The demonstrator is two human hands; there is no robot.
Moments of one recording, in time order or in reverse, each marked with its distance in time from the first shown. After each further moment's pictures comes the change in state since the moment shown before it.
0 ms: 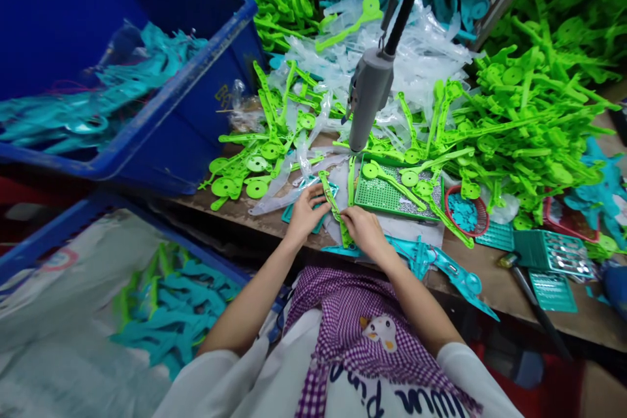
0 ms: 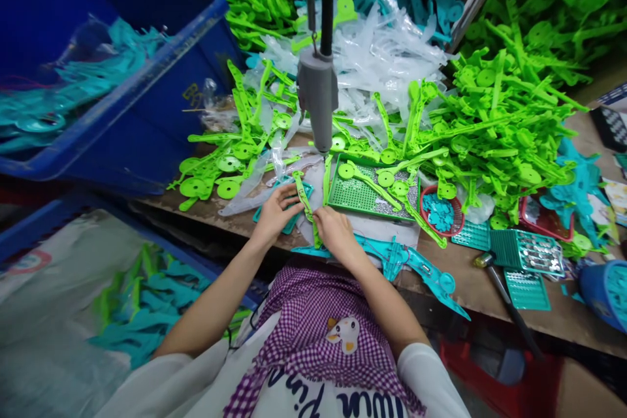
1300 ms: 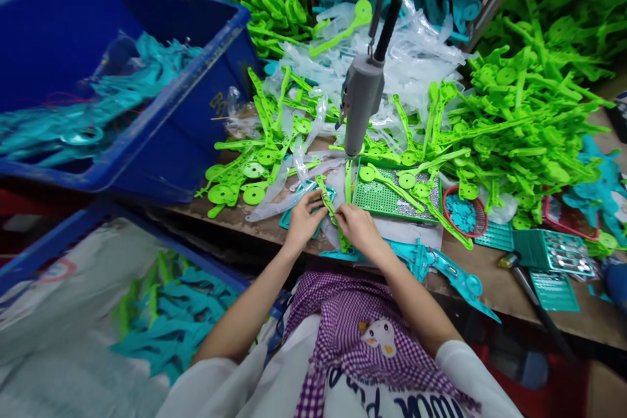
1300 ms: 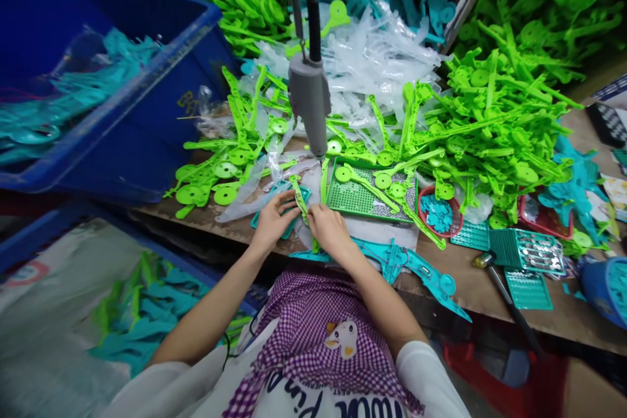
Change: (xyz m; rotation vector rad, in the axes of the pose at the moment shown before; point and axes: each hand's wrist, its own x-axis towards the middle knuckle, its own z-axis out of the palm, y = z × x) left_hand -0.002 0.003 0.003 0.065 0.038 0.010; right_hand 0.012 -0.012 -0.010 0.000 -0.016 0.033
